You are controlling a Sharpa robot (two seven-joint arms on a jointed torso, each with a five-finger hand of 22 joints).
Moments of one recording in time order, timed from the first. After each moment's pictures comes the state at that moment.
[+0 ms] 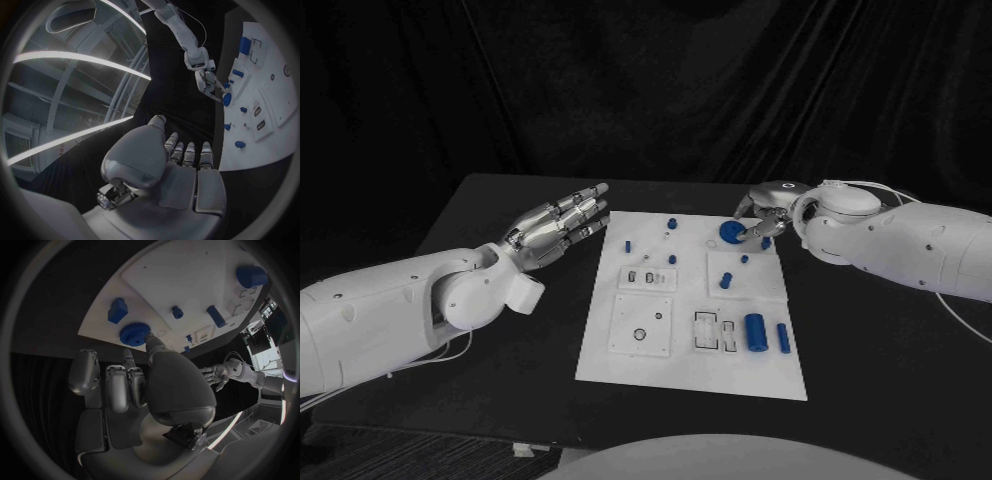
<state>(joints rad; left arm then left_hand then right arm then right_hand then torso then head) 1.21 -0.84 -0.21 1.40 -0.01 0.23 0.47 1.38 0.28 -0.14 0.25 0.55 0.23 0.00 0.05 0.03 0.00 -0.04 0.01 0.00 0.00 0.01 0.00 0.00 0.16 0.00 0.11 0.01 0.00 1.27 -0.74 -0.21 1.12 -1.53 -0.20 -0.07 1.30 -0.05 0.07 0.15 0.17 0.80 0.08 0.08 0.10 1.46 0.00 1.57 1.31 1.47 -0.06 1.53 1.31 0.09 1.34 0.05 1.26 1.31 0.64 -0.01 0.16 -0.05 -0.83</state>
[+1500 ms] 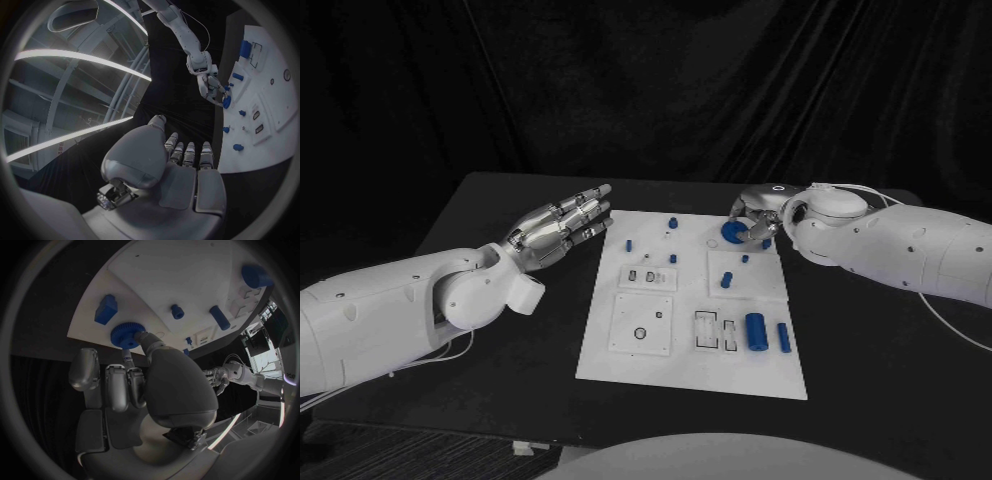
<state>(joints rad) 1.21 -0.83 -0.21 1.40 -0.01 0.25 0.47 1.38 0.28 -0.14 0.25 0.55 0.23 0.00 0.05 0.03 0.00 -0.04 0.01 0.00 0.00 0.01 0.00 0.00 0.16 0.00 0.11 0.01 0.00 1.25 -0.69 -0.20 1.07 -1.54 -0.19 -0.05 1.36 -0.09 0.24 0.04 0.51 0.89 0.11 0.17 0.22 1.47 0.01 1.57 1.31 1.47 -0.05 1.50 1.31 0.09 1.34 0.06 1.22 1.31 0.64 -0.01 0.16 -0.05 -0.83</state>
